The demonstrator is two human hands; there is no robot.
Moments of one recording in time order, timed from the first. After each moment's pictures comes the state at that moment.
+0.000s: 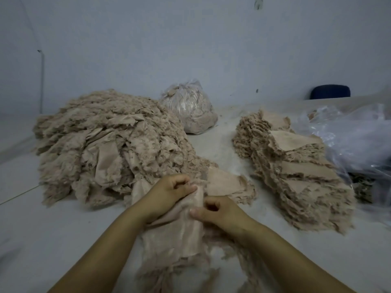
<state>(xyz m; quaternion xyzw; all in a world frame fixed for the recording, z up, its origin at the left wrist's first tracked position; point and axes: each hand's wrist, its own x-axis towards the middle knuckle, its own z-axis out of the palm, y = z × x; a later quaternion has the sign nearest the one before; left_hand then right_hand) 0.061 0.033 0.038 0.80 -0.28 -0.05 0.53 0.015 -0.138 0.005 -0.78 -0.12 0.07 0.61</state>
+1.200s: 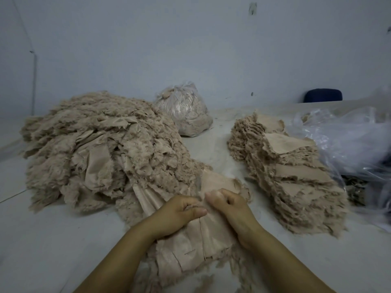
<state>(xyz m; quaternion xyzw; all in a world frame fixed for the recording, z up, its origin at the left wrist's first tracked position) 0.062 0.012 0.003 0.78 -0.34 -0.13 0.50 0.014 -0.156 -0.001 -0.71 -0.02 -0.03 0.71</state>
